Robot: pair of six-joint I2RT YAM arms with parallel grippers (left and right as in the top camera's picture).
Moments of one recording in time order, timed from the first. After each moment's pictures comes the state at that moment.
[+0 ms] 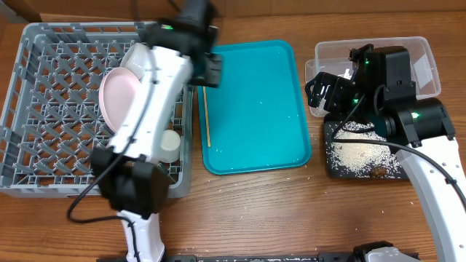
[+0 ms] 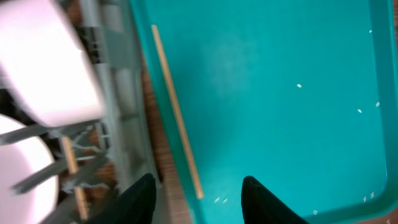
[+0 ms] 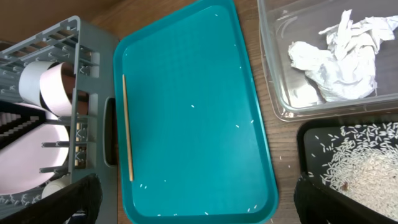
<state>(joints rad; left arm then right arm) -0.32 2.04 2.09 -1.32 -0.03 -0.19 0.19 1.35 1.38 -0.90 -0.20 0.46</state>
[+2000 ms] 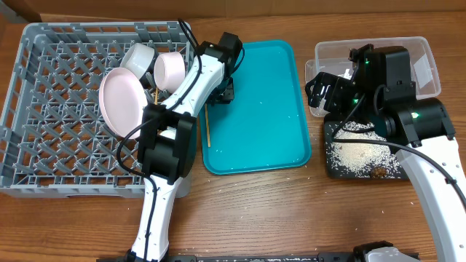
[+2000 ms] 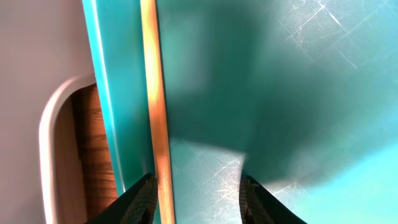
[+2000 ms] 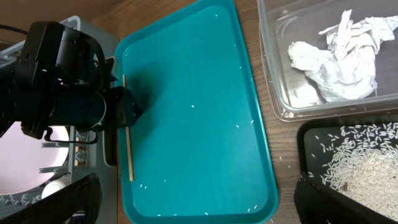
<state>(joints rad) -0.36 2.44 2.07 -1.15 -0.21 -0.45 0.19 1.35 1.38 -0.90 -0.20 0.46</state>
